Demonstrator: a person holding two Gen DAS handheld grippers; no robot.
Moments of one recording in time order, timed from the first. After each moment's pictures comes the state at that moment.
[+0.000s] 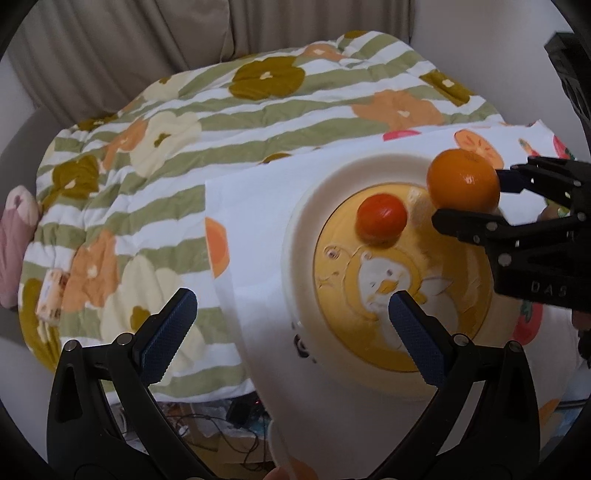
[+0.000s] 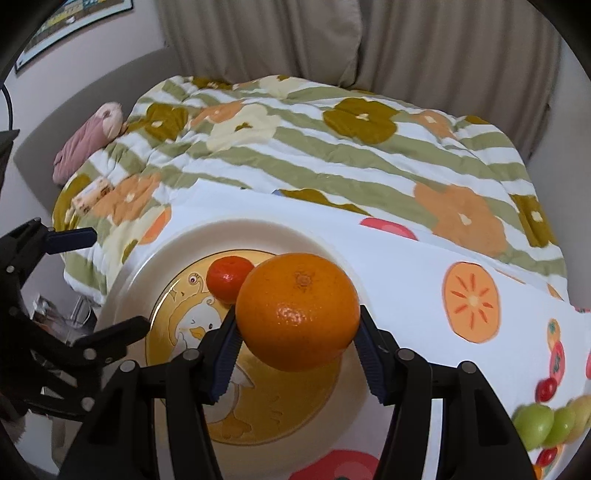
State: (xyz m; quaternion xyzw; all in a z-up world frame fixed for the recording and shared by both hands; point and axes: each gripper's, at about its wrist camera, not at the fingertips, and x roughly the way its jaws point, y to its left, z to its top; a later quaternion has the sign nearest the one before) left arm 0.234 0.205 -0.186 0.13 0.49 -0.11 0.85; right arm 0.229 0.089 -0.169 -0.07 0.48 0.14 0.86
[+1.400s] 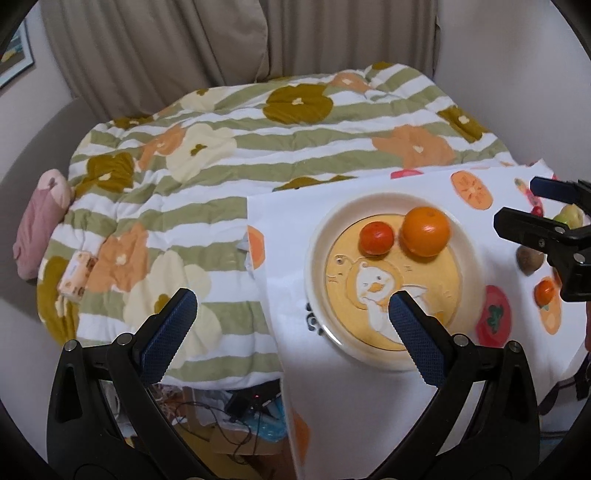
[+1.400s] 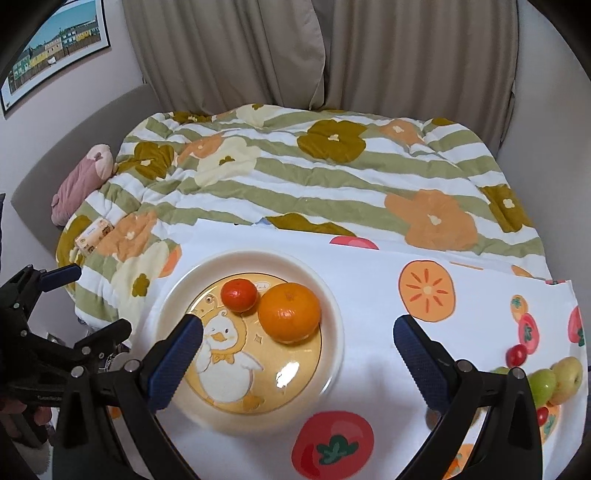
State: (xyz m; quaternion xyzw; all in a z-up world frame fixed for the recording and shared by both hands) left arm 0.189 0.216 -0.118 0.08 0.45 -0.06 0.88; right arm 0.183 0.062 -0.090 -0.01 0.45 0.10 0.89
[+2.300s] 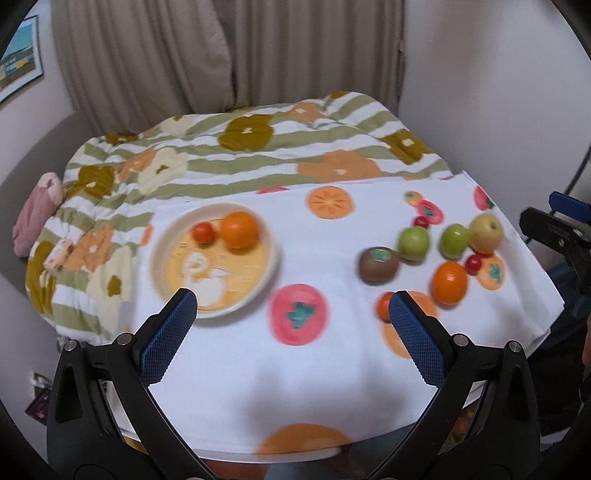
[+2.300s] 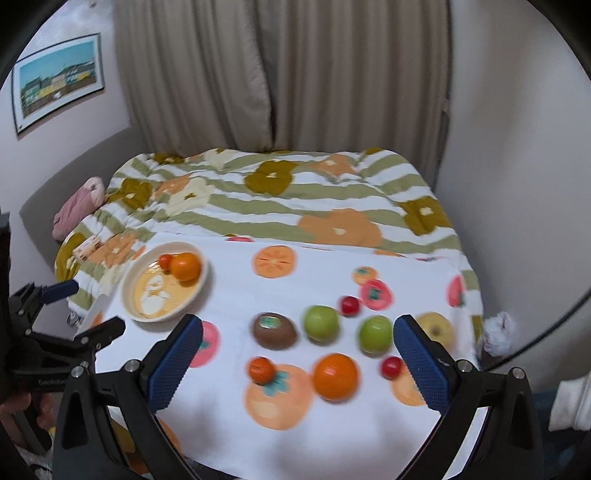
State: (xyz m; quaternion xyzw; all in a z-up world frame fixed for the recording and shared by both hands) left arm 0.062 0.004 -0.083 0.06 0.41 -0.07 0.91; right arm 0.035 -0.163 -0.026 -0.01 0.38 0.05 0.93
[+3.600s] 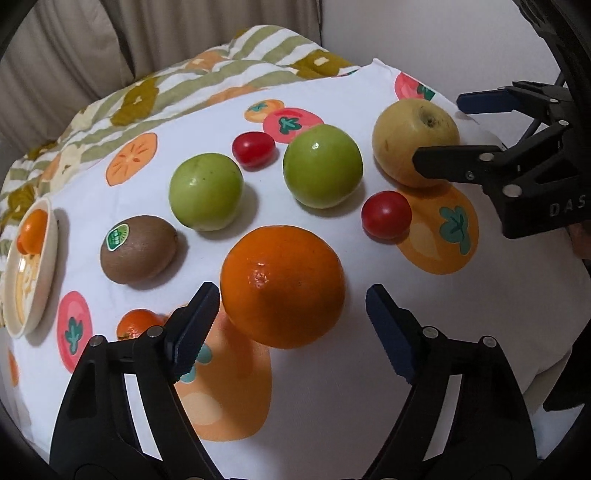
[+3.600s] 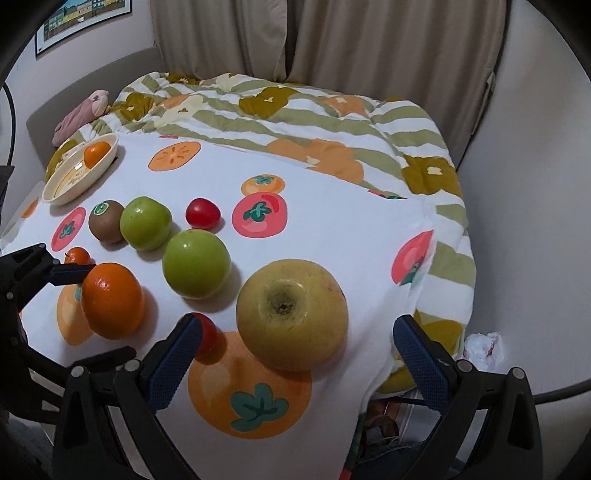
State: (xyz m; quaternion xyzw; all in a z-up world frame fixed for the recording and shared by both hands) left arm 0.103 -0.203 -0.216 0.13 0.50 -0.15 0.85; right arm 0.122 -0.322 -0.162 -0.12 0.46 0.14 0.87
